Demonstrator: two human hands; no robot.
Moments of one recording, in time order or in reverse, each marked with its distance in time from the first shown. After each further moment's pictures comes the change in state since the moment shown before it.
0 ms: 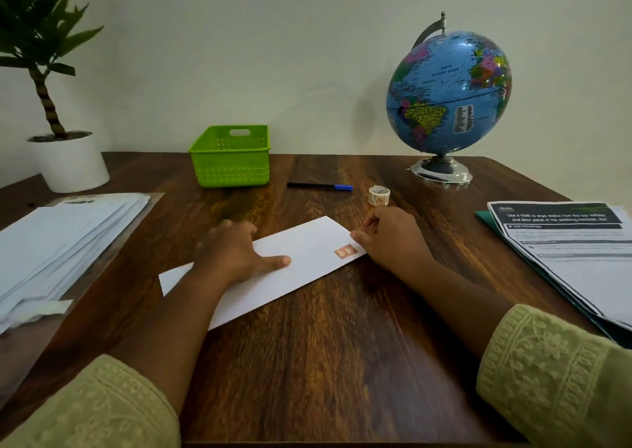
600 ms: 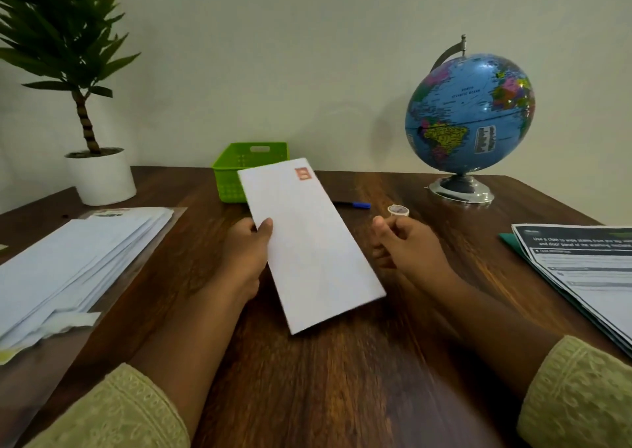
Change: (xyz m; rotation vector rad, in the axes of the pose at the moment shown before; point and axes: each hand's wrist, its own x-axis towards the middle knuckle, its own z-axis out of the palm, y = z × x) left_hand 0.018 0.009 0.000 -1.083 0.239 -0.162; right_hand -0.008 -0.015 -0.010 0.649 -0.005 0.052
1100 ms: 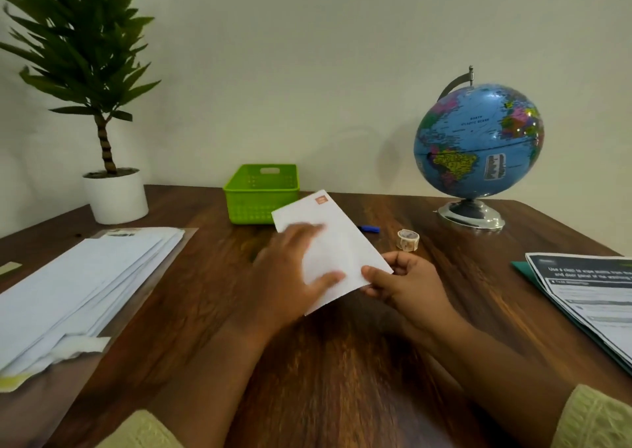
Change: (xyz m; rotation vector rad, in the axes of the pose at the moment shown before) left_hand -0.027 0.013 -0.002 0.784 -0.108 0.793; right_hand -0.018 -0.013 0.014 0.398 -0.107 0.155
